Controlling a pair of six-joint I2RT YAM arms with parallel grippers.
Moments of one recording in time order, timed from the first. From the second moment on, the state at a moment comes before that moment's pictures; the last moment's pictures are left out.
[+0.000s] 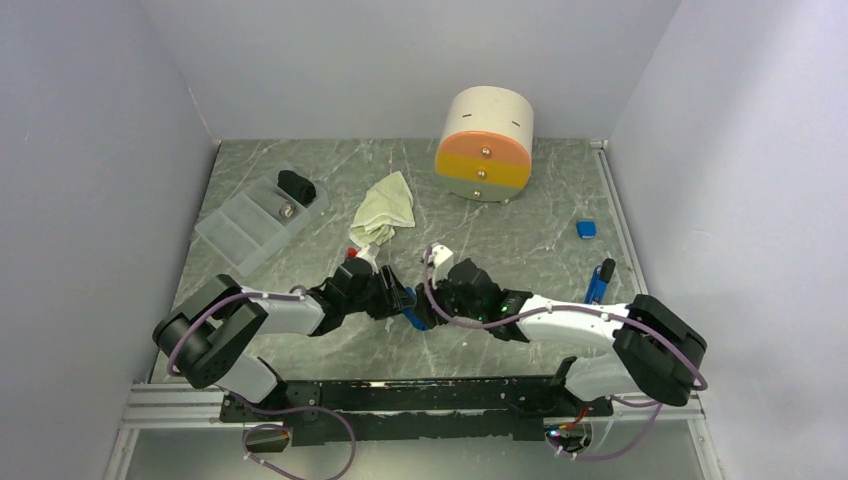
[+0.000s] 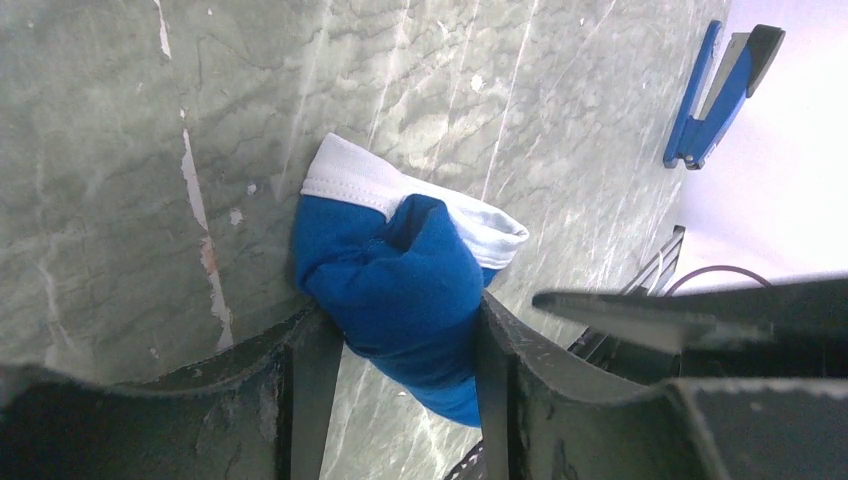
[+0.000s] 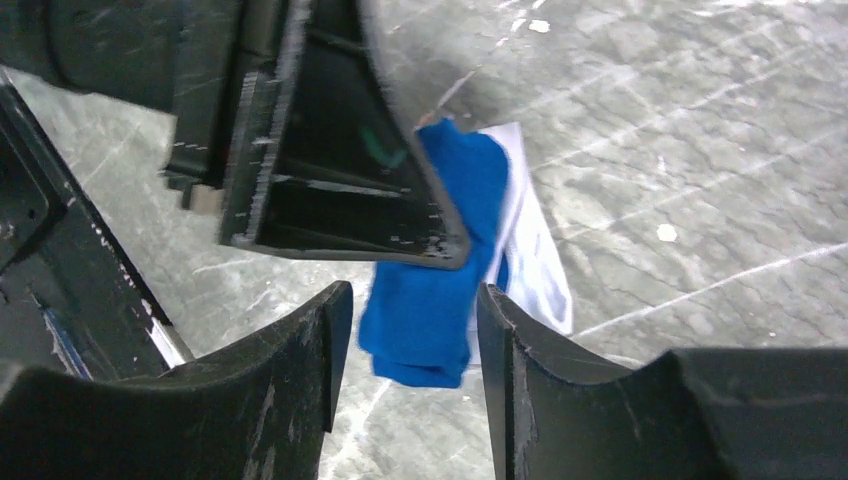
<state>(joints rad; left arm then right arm) -0.73 1.50 0.43 0.44 0.20 -1.05 0.91 1.31 0.53 0.23 -0.11 0.30</state>
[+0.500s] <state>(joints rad) -0.73 1.50 0.45 0.41 0.20 -1.05 1.06 1.43 0.61 0.17 0.16 0.26</state>
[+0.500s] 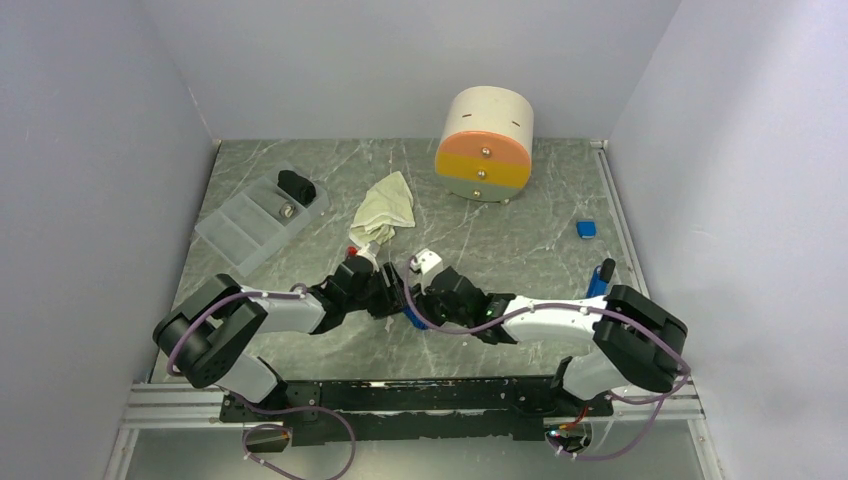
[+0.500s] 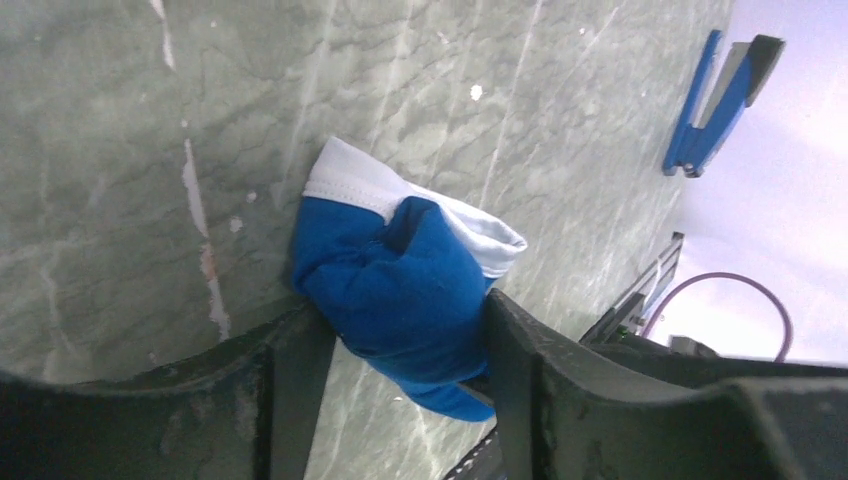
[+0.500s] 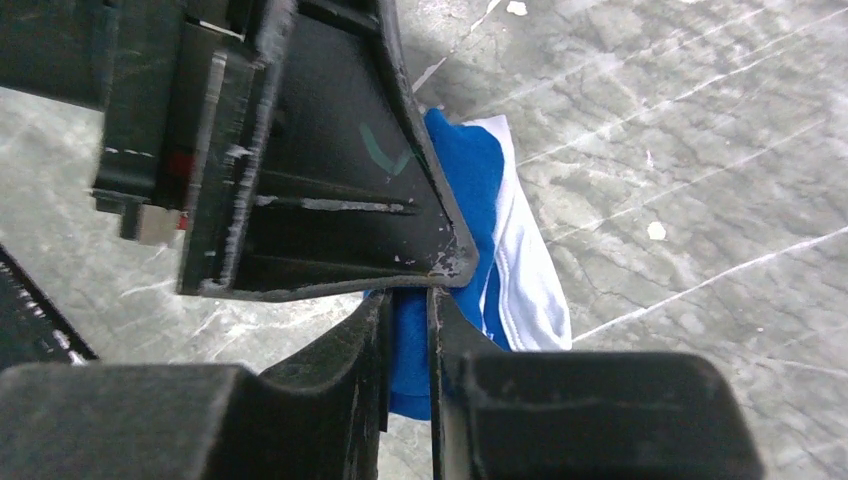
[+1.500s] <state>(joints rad) -0.73 1.56 0.51 0.40 0.21 -1.03 0.91 1.33 0.59 0.11 -0.04 0.27</state>
